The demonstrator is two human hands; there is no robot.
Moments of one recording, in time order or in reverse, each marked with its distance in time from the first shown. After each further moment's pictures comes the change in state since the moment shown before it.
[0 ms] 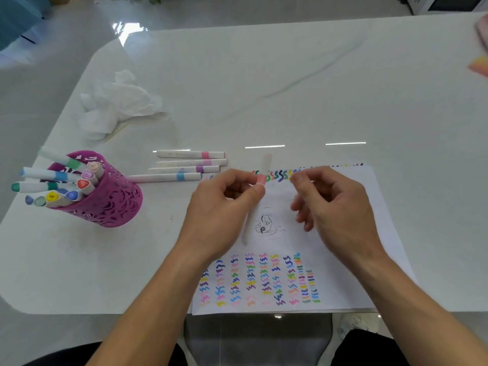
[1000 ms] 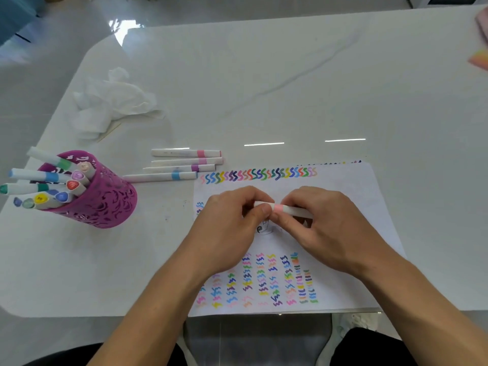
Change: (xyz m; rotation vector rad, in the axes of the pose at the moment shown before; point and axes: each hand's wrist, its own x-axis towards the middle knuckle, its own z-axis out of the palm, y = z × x) left_hand -0.004 -0.008 0.006 0.427 -0.248 0.114; right_hand -0.001 0.005 -0.013 -0.690 -0.351 -0.297
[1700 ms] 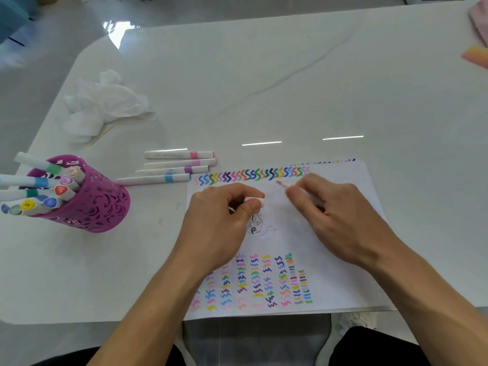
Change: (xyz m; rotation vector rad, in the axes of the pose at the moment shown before) left_hand 0.003 0.001 0.003 -0.096 0.178 -0.048; right_hand -0.002 0.011 -0.014 0.147 0.071 0.161
